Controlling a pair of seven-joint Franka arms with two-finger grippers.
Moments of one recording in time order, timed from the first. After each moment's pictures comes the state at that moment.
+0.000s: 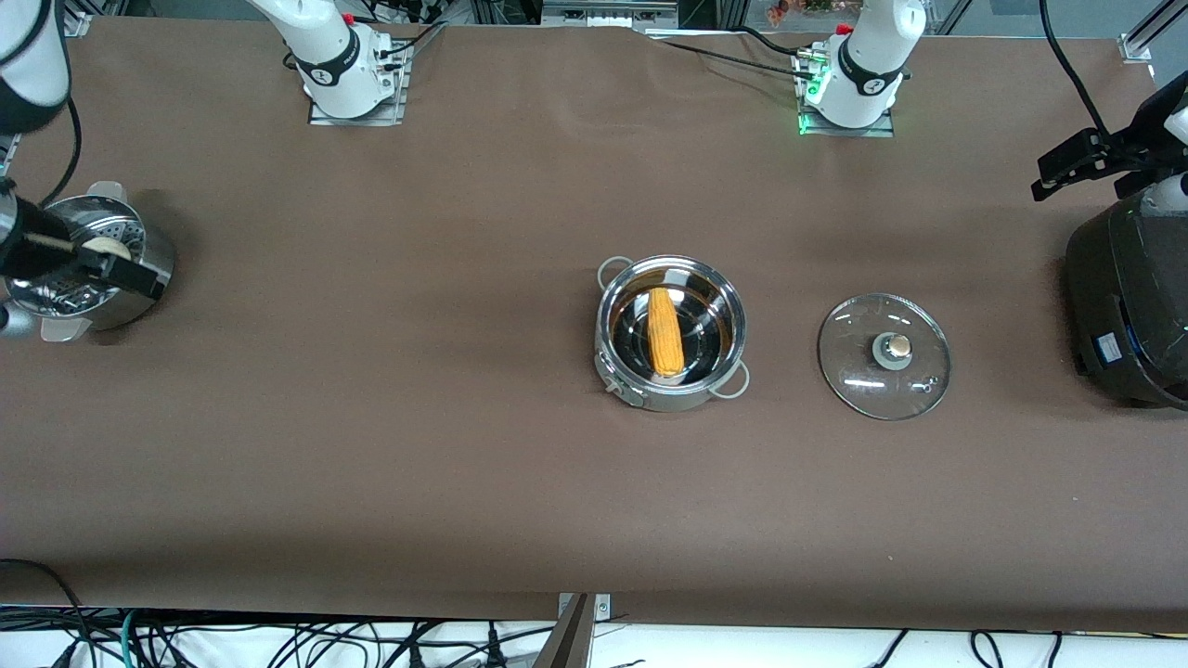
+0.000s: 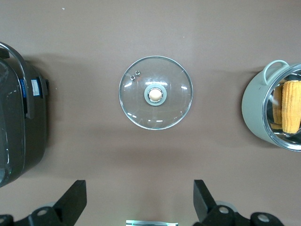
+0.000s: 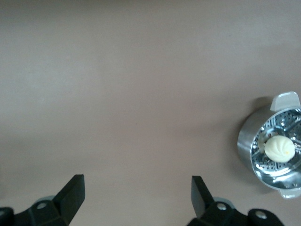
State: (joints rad) left arm 0.02 -0.08 0.02 -1.64 0.00 1.49 -0.02; right arm 0.07 0.13 -0.11 -1.51 0.00 1.60 0.18
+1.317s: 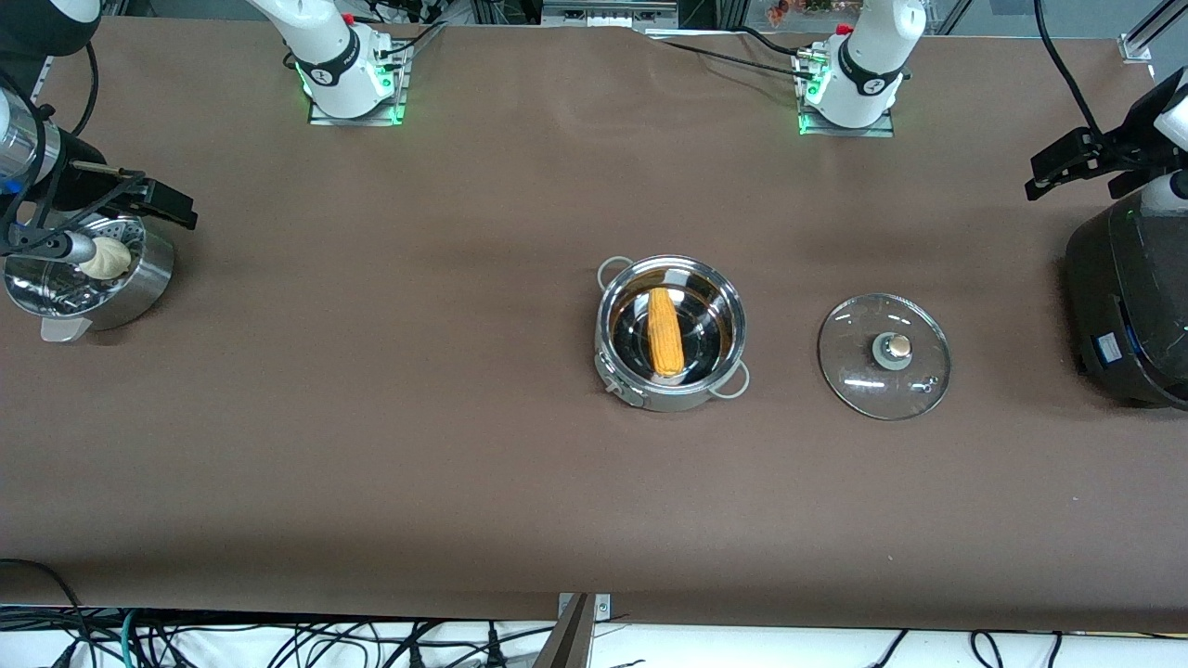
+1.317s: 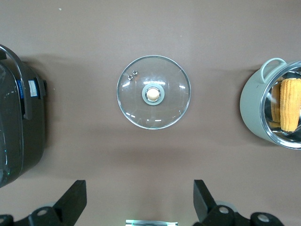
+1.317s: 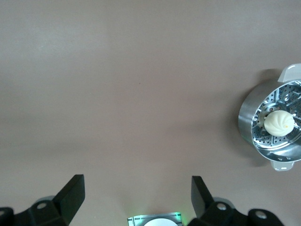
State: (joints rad) left arm 0.02 -0.08 0.01 -1.64 0.00 1.48 -0.02; right arm 0.08 0.01 -0.05 -1.66 -0.02 1.53 0.13
